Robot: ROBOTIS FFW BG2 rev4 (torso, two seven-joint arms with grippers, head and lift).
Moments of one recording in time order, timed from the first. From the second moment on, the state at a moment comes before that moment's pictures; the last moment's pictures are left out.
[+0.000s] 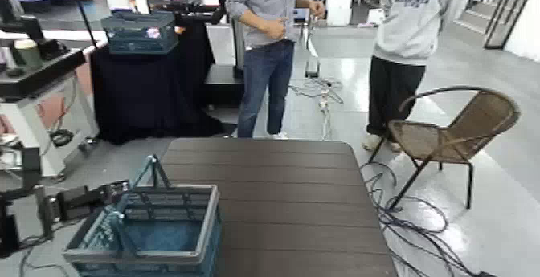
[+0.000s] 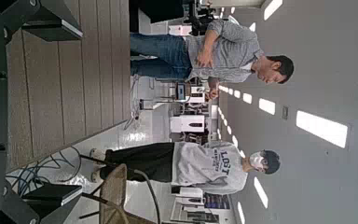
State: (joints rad) left arm -0.40 0.69 -0.14 -1.11 1.01 0.72 -0.86; right arm 0.57 -0.13 0.25 -1.85 0.04 -0.30 -0.47
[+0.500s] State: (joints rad) left arm -0.55 0.70 -0.28 -0.99 1.01 0.74 -0.91; right arm 0.56 -0.14 0.25 -1.83 0.03 -0.30 -0.46
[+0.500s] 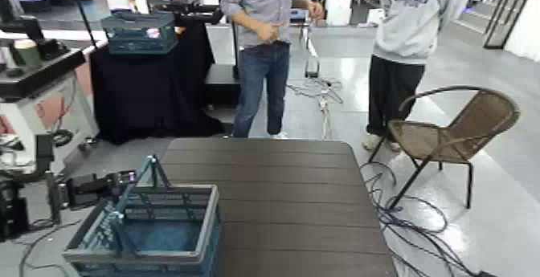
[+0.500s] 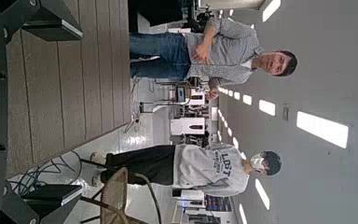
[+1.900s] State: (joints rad) left arm -0.50 0.67 -0.28 -1.05 1.04 0.81 -0.89; right arm 0.55 -0.14 0.25 -1.82 0.01 -0.31 -0.45
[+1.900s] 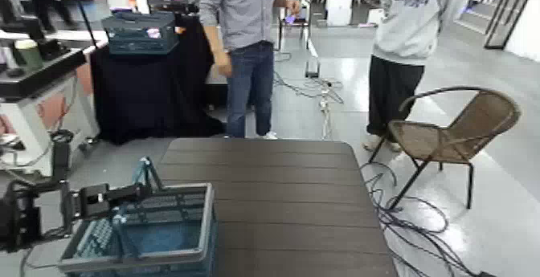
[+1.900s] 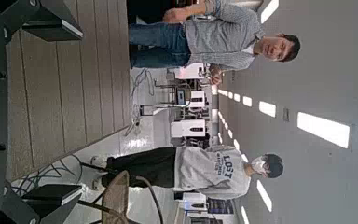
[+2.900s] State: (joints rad) left arm -0.25 0.61 -0.09 -1.53 1.25 1.03 -0.62; right arm 0.52 -0.14 0.24 -1.86 0.08 -0.30 -0.46
